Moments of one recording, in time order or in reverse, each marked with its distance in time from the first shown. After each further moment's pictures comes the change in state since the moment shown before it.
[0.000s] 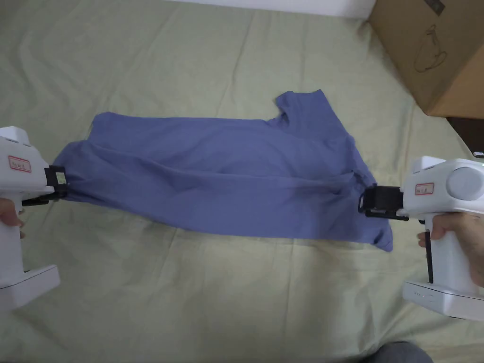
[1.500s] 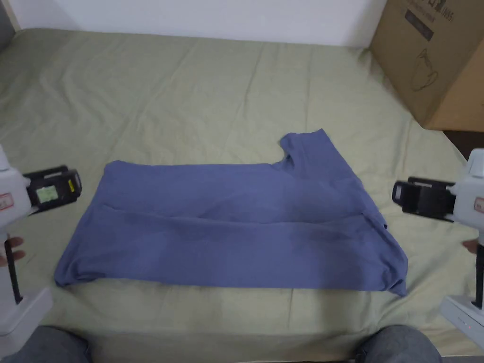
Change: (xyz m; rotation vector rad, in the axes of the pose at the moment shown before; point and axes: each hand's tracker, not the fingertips) left arm -0.015 -0.077 0.144 0.442 0.031 -0.088; right arm 0.003 -0.084 0.171 0.519 0.090 0.082
